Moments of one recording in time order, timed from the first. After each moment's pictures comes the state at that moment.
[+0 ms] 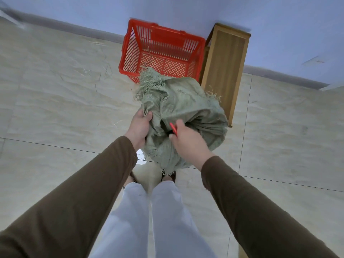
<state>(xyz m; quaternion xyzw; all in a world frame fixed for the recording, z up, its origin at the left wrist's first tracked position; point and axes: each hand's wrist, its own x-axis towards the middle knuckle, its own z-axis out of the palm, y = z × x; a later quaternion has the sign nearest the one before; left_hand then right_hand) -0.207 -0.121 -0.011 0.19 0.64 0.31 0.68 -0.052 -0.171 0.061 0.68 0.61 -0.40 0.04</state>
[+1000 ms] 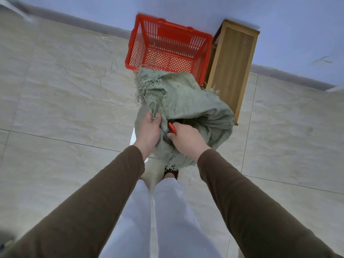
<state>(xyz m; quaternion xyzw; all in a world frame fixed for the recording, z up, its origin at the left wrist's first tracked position) -0.205 -0.156 0.006 0.25 0.66 0.33 0.63 -0.078 -0.167 0.050 0.67 0.60 -0.42 0.12</state>
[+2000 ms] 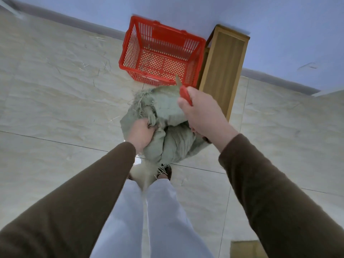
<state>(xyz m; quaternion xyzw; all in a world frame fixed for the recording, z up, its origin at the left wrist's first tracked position) -0.218 -0.153 -0.022 0.53 0.70 0.05 0.48 -0.039 -0.130 0.116 0.69 0.62 -0.35 -0.12</state>
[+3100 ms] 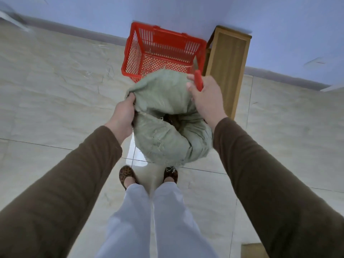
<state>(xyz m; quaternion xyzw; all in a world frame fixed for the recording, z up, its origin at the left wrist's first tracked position) -0.244 -0.084 0.042 0.13 0.68 0.32 0.64 -0.024 -0.077 0.084 0.75 0.48 -0.38 -0.25</state>
